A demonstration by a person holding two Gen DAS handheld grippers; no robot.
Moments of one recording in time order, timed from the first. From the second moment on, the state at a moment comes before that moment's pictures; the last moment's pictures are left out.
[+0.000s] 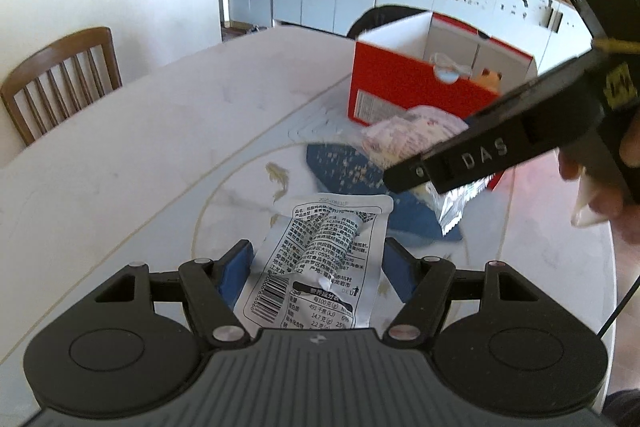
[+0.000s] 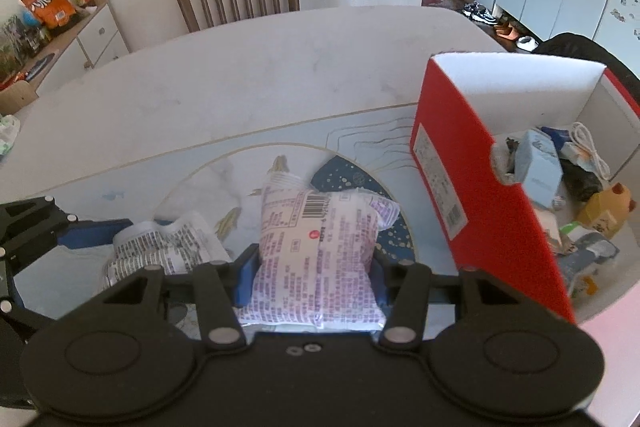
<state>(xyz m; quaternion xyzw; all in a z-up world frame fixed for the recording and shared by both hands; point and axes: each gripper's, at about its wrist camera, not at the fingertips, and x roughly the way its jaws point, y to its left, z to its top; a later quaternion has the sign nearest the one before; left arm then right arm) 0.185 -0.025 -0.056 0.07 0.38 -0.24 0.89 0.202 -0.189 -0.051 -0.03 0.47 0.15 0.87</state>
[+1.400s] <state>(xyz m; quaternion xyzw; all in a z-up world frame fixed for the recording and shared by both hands) 0.182 -0.175 0.036 0.03 0.34 -0.19 0.92 0.173 -0.366 0.025 0.01 0.42 0.20 0.89</state>
